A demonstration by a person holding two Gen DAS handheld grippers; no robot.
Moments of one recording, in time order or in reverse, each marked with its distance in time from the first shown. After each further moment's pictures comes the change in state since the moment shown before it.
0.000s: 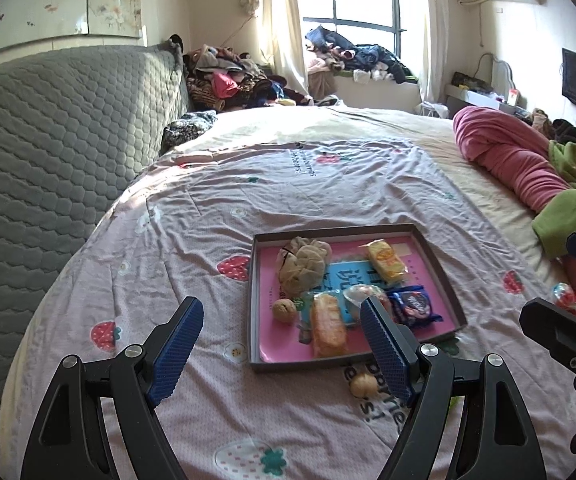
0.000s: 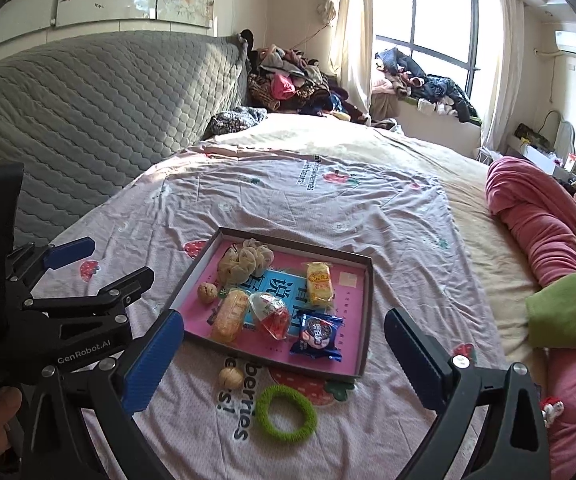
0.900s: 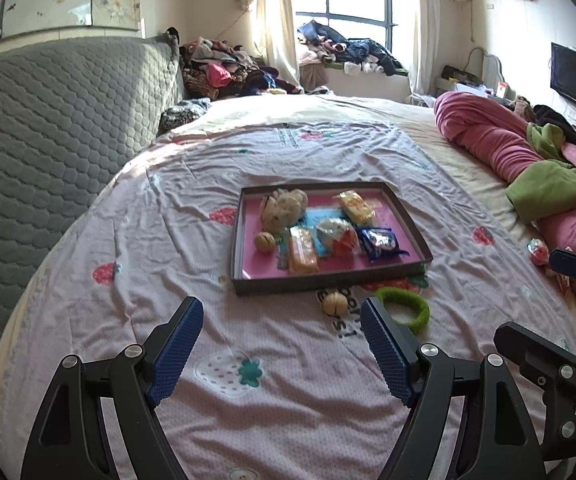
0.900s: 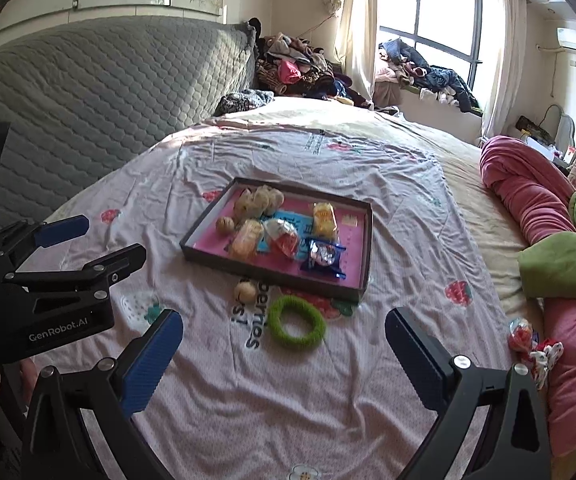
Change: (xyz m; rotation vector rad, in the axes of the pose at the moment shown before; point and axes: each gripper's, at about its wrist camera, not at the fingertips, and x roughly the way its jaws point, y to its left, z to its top) left arm -0.058 -0.013 -0.087 -0.004 0.037 -0.030; right arm -0.045 0.015 -0.094 -0.015 0.053 0.014
